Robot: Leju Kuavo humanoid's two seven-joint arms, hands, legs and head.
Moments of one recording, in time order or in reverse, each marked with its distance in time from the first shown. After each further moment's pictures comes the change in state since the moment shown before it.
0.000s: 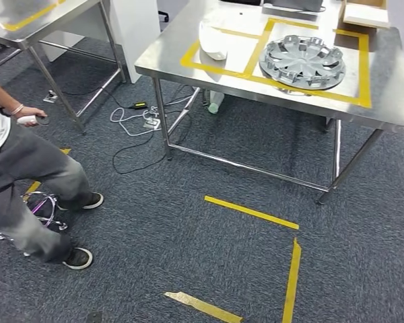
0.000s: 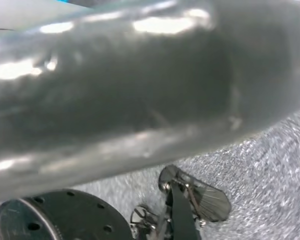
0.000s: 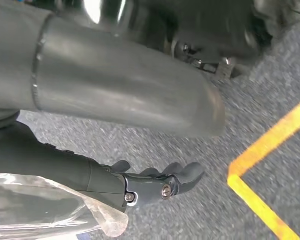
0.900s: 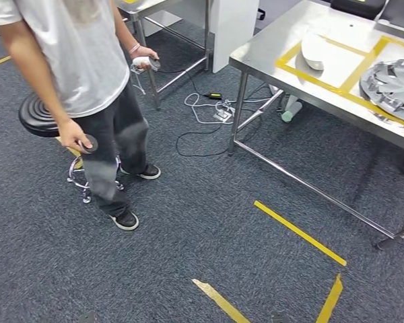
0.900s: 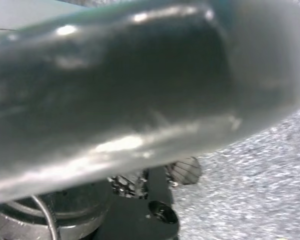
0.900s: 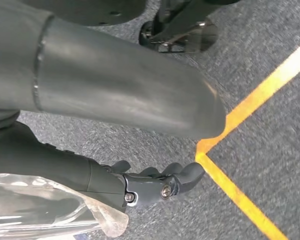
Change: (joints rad) left arm -0.007 -0.010 0.105 0.000 0.091 -0.123 -0.119; right arm -0.010 -0.052 -0.181 0.000 -0.138 -0.049 -0.146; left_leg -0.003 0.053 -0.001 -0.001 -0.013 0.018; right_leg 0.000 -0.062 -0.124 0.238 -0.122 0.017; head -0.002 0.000
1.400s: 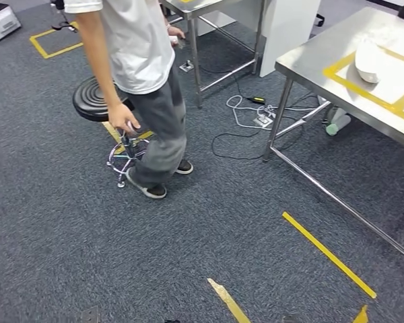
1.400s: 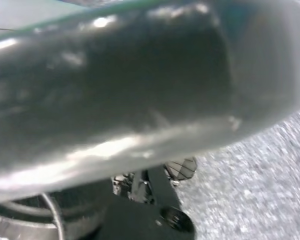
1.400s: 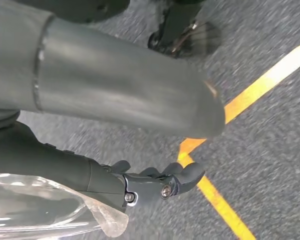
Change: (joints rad) left arm -0.015 -0.002 -0.015 0.000 -0.024 0.009 0.014; right arm 0.001 -0.009 -0.092 0.000 -0.057 0.014 -0.017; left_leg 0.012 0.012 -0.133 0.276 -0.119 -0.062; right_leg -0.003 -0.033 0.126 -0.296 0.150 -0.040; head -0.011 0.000
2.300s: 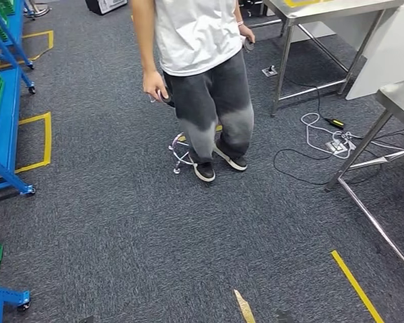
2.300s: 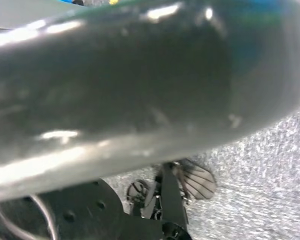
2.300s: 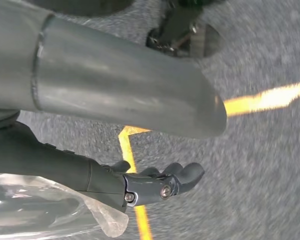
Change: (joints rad) left arm 0.020 0.008 -0.006 -0.001 0.021 0.045 0.040; right arm -0.005 -0.005 0.019 0.000 0.144 0.067 -0.043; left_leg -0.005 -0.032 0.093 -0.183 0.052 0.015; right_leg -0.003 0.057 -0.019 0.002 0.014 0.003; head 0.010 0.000
